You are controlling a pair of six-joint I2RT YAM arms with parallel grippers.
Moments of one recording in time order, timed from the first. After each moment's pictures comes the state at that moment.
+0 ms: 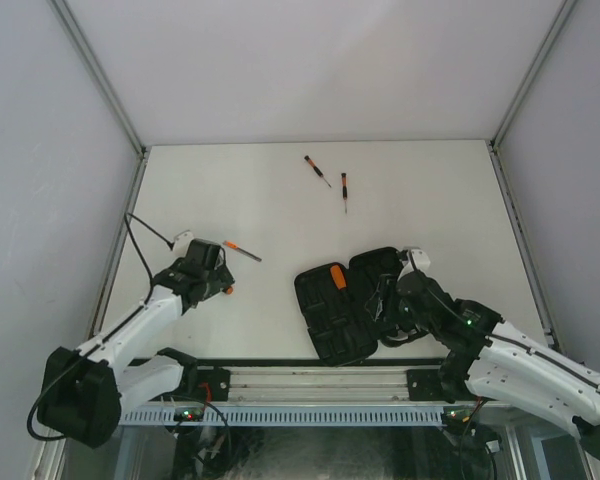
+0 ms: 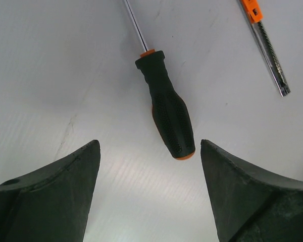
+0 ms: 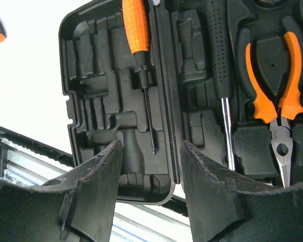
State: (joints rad) left arm -0.36 1.02 0.56 -0.55 -0.39 -0.80; right arm 0.89 0.68 0.54 -0.62 0.24 0.76
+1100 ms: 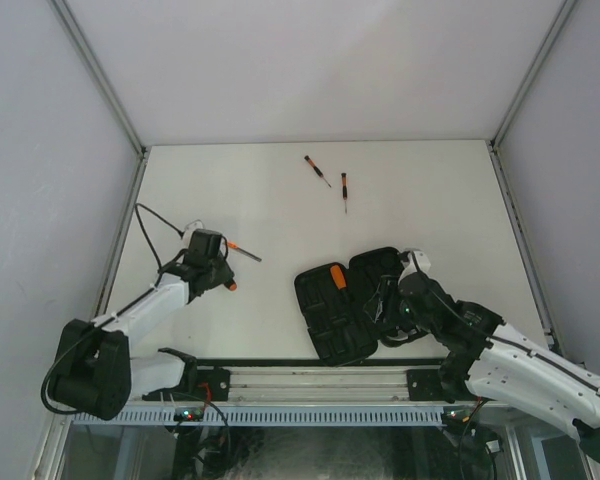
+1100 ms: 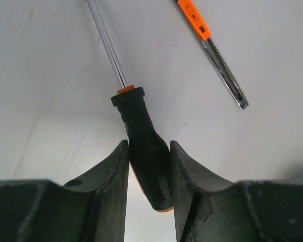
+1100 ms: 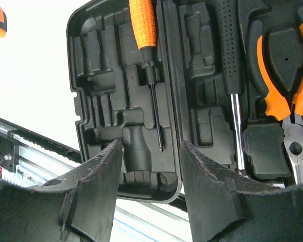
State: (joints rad) left arm -0.31 1.23 0.59 -0.32 -0.27 -0.73; right arm 0.87 0.66 0.51 -0.60 0.19 0.78
